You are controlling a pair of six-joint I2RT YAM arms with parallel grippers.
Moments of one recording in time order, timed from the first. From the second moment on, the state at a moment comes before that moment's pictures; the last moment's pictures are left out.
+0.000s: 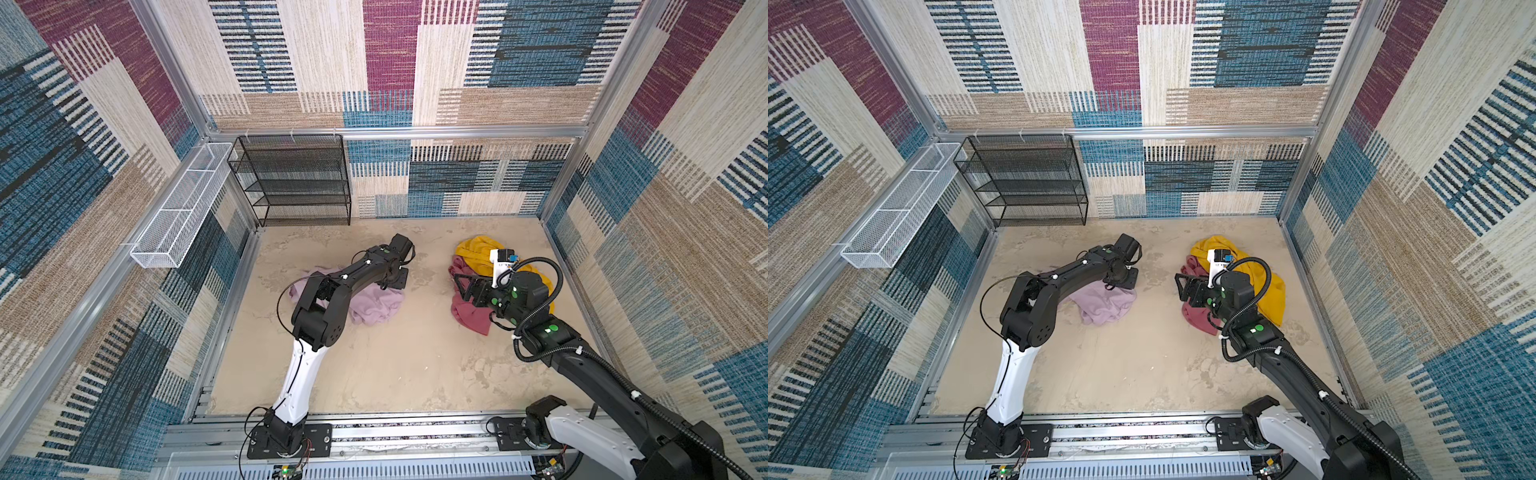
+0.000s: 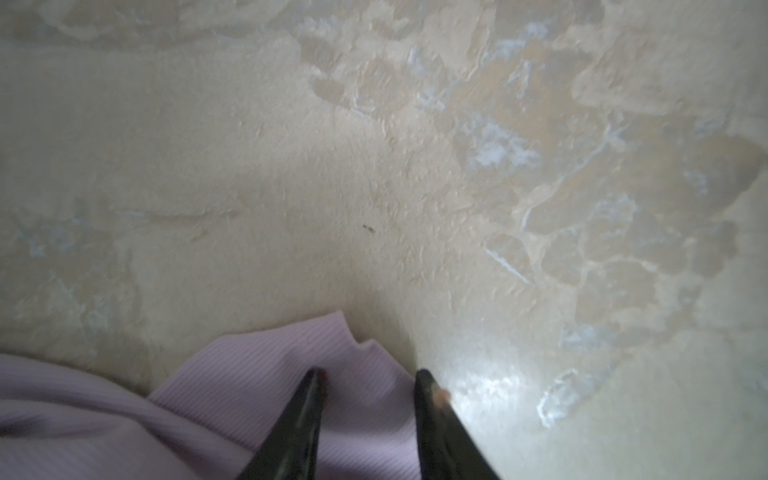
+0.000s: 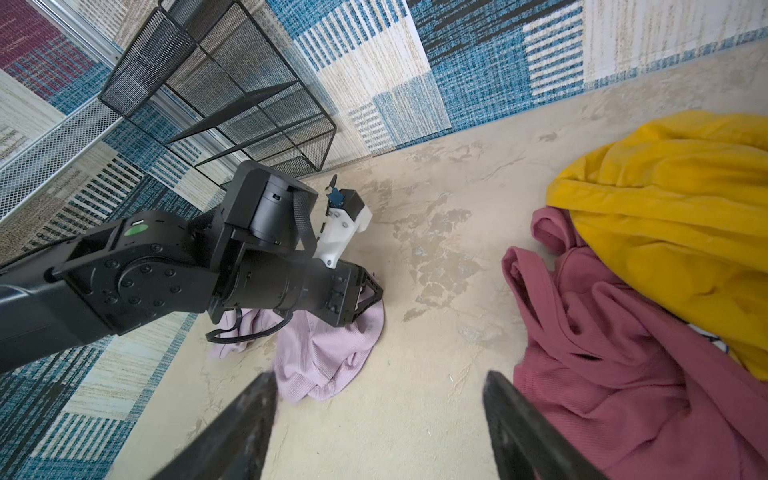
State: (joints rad) left arm -0.58 2.28 1.81 -0.70 -0.14 -0.29; right arm 0.38 0.97 0.66 -0.02 -0.15 0.52
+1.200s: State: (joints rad) left arm -0.58 1.97 1.68 -0.69 -0.20 -0.28; right arm 0.38 0.92 0.65 0.00 -0.15 0.55
